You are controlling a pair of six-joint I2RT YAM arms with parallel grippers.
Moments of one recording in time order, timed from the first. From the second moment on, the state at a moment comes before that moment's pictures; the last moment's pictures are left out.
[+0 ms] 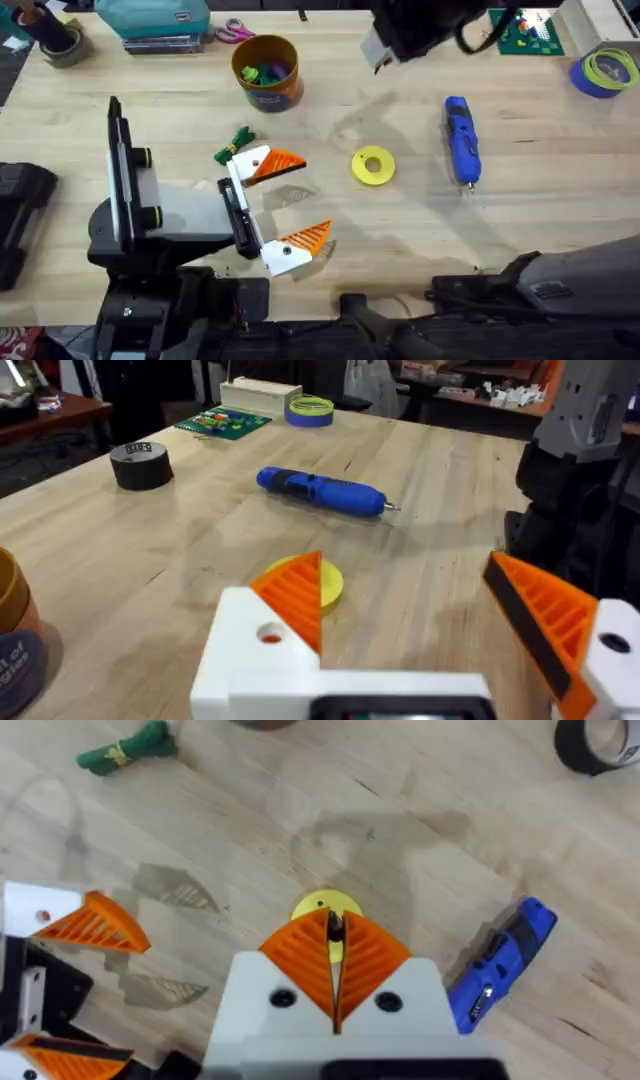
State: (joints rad) left arm -0.02 0.01 0.01 -0.13 1.17 0.06; right arm 0.63 1.66 1.90 -1.41 0.05 0.09
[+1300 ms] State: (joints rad) left arm -0.02 0.01 0.01 -0.13 1.17 0.06; right arm 0.97 1.82 2.18 -1.42 0.06 -0.09
